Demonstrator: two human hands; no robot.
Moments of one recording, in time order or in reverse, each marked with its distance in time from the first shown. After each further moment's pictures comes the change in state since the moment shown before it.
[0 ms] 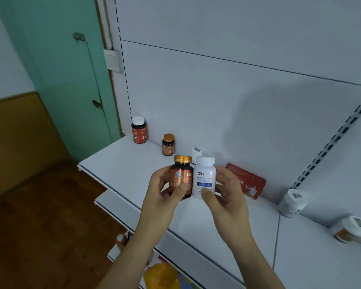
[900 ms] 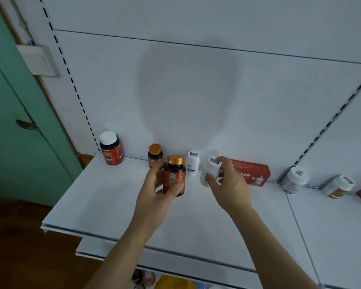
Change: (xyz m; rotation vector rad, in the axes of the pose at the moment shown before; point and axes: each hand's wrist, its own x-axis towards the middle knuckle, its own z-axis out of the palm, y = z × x) left_hand 0.150 -0.019 -0.077 0.139 -0.412 -0.078; right_hand 0.105 0.068 0.060 -0.765 0.362 0.178
